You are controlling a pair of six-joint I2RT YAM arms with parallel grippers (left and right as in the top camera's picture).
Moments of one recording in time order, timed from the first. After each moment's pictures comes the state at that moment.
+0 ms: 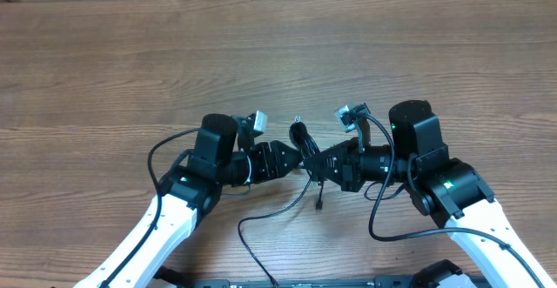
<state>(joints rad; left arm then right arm) -0.43 1.23 0.65 -0.10 0.68 -0.84 0.41 1.08 0.85 -0.45 -0.87 0.36</state>
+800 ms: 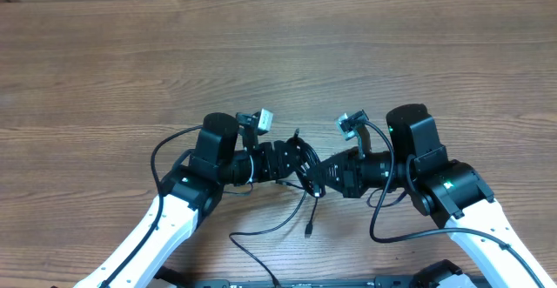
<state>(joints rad) -0.44 1.23 0.65 -0.07 0.73 -0.84 0.41 1.08 0.85 -0.57 -0.88 0.34</state>
